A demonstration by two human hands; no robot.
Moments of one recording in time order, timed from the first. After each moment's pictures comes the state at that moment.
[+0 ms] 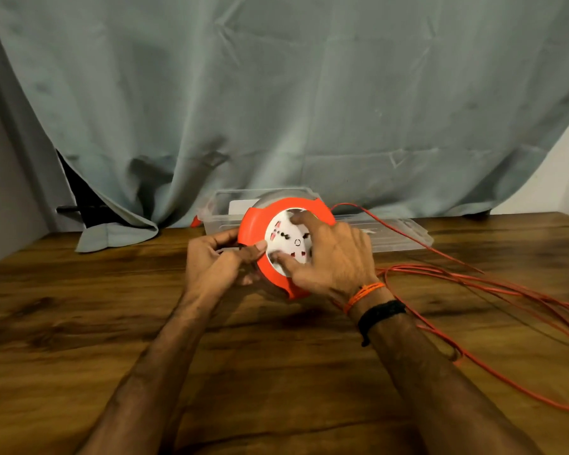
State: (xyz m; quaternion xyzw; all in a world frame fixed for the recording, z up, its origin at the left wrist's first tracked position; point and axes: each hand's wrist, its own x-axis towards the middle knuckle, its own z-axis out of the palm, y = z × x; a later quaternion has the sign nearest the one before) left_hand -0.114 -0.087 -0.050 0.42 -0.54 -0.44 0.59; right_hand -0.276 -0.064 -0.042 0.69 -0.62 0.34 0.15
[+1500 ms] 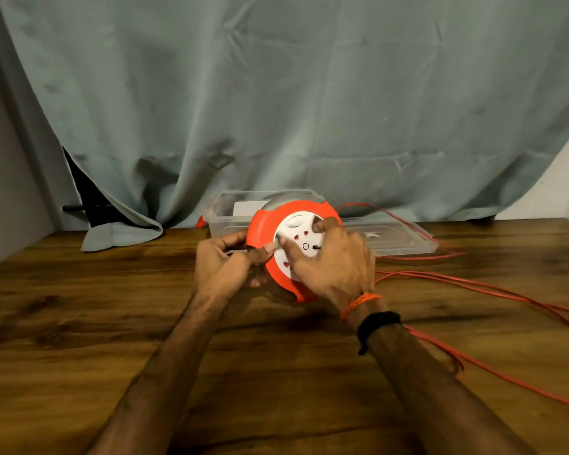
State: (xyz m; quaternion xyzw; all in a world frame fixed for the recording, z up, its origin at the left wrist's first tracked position) left_hand -0.119 -0.085 -0.048 0.43 -0.53 -0.44 0.59; right_hand -0.270 -0.067 -0.046 0.58 -0.69 0.42 0.00
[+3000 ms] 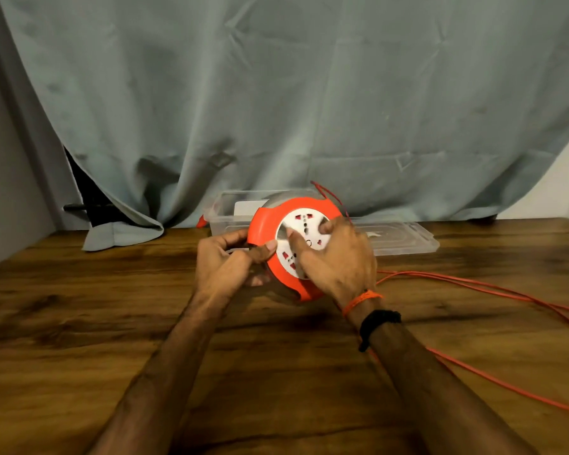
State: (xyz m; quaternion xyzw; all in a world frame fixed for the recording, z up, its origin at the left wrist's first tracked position) left_hand -0.117 -0.088 -0.049 0.43 -0.53 -0.45 0.58; right_hand -0.276 -0.070 -0.051 0.59 -0.71 0.38 -0.06
